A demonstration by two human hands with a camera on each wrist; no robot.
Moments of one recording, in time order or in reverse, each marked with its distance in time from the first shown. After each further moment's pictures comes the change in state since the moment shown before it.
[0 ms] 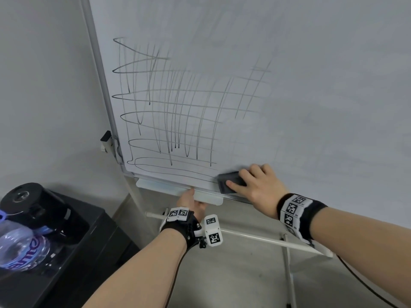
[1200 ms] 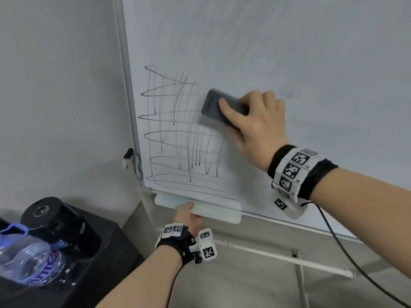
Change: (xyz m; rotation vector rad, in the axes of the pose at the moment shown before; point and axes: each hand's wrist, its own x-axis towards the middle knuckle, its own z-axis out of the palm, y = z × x) left_hand 0.005 0.048 -0.039 0.027 0.043 -0.066; right_hand 0.151 0.044 -0.105 0.048 0.481 0.390
